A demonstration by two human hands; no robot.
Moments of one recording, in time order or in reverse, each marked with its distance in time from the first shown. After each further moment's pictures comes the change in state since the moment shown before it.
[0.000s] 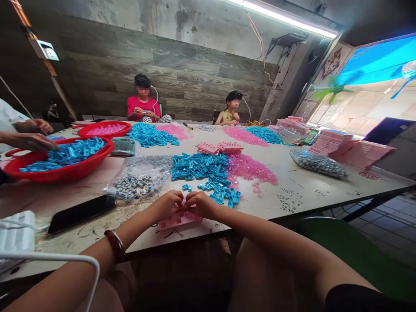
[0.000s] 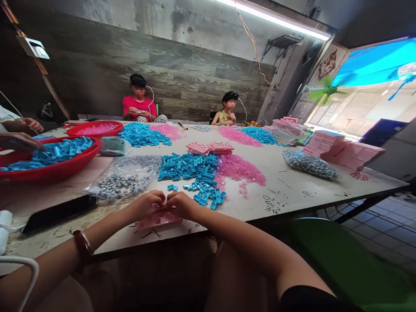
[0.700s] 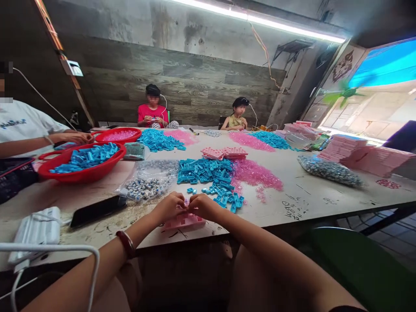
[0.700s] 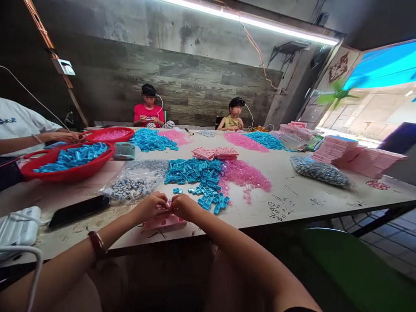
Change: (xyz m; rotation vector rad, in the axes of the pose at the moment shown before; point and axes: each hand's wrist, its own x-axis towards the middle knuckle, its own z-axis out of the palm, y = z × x) left_hand -0.005 0.000 -0.005 0.064 0.005 -0.105; right_hand 0.013 -0.022 -0.015 -0.070 -0.122 0.063
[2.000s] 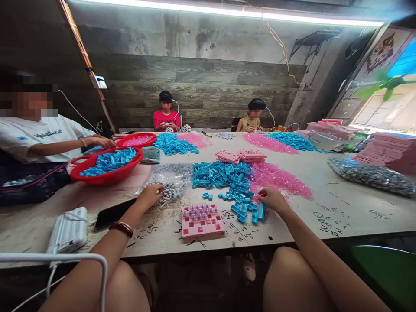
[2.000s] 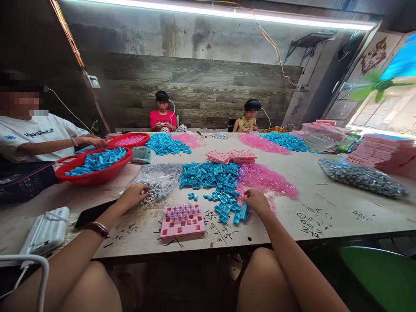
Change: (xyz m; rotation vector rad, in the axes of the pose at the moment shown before) left_hand -0.045 -0.099 -0.071 0.379 0.064 -0.578; right_hand -0.114 0.131 -0.058 -0.296 0.162 1.073
